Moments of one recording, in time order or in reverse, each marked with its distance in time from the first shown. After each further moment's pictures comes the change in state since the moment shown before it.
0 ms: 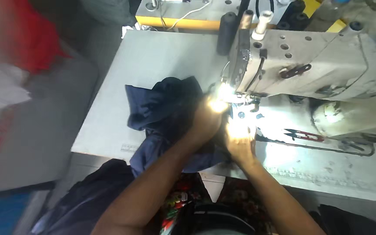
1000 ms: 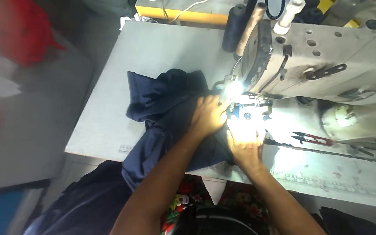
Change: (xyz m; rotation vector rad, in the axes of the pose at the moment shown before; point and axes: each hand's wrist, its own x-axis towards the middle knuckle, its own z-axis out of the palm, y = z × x) left_hand 0.006 -0.037 0.020 0.150 -0.217 0.023; right_hand -0.002 -0.008 -0.001 -0.106 -0.028 0.037
